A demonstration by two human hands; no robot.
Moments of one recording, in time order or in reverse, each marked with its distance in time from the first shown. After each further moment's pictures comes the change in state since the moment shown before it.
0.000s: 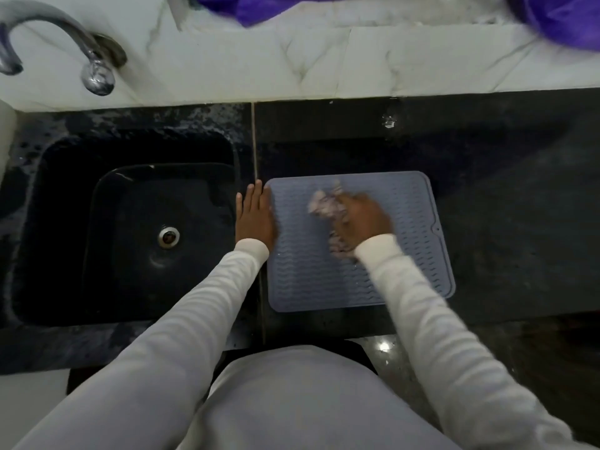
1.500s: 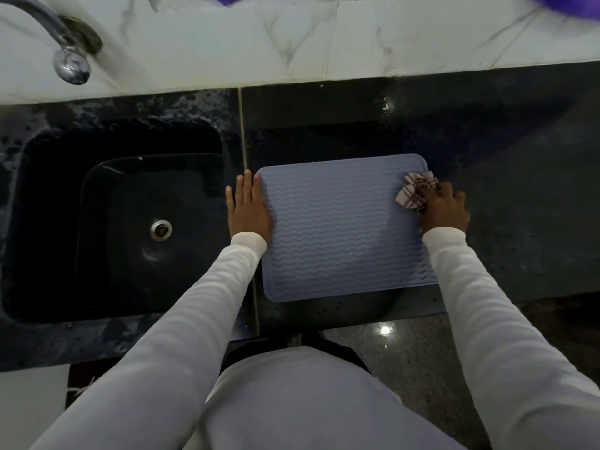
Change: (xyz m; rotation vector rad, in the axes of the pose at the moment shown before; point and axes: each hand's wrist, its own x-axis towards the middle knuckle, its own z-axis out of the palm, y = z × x) left_hand -0.004 0.008 0.014 0.088 0.072 -0.066; right_hand -0.005 0.174 0.001 -0.257 0.179 0.379
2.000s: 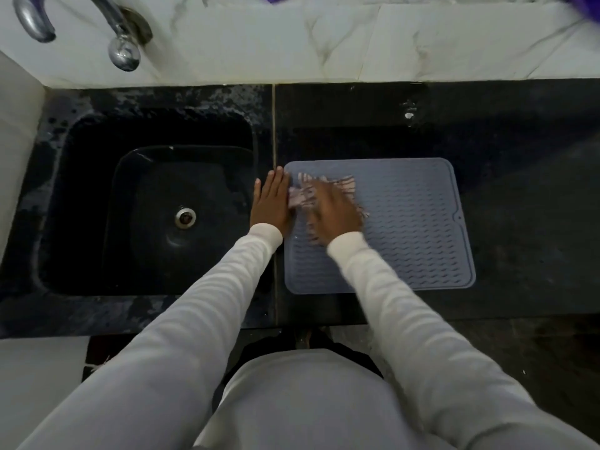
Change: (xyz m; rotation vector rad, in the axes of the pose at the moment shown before) left_hand -0.002 -0.016 -0.012 -0.071 -0.105 0.141; right_hand -0.091 -0.220 0.005 0.364 -0.113 -0.485
